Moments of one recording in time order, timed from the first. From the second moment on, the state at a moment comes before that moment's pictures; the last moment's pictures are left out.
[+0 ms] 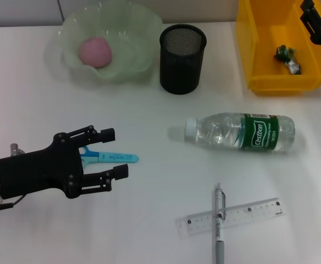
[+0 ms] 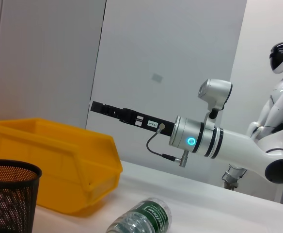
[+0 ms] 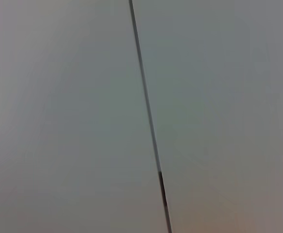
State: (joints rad) left arm -0.37 -2.00 0.95 0.44 1.65 1.70 -1.03; right arm 0.59 2.09 -0.62 -0.07 -0.87 -1.17 0.49
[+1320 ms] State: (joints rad) left arm -0.36 -2.00 0.94 0.44 1.65 1.72 -1.03; right arm 0.59 2.09 -0.62 -0.07 -0.87 -1.16 0.49
